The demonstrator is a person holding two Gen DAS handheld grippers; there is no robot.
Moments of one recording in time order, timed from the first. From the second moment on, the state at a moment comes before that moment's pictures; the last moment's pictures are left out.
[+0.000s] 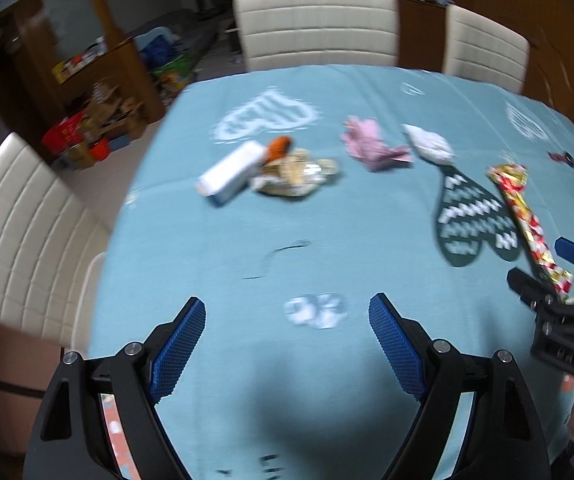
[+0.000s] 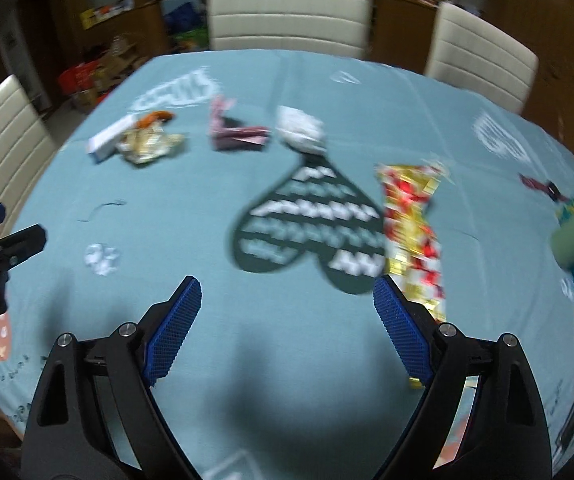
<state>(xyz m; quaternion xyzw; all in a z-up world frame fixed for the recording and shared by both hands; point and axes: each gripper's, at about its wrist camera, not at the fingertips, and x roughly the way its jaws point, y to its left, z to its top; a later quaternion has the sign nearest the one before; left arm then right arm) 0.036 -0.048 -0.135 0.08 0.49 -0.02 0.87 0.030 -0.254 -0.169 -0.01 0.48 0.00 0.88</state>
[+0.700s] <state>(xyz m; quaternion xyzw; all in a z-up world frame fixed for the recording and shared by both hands) 0.128 -0.132 -0.161 0.13 0.51 -0.08 0.85 0.095 -0.328 -0.225 0.03 0.52 -0.07 0.85</state>
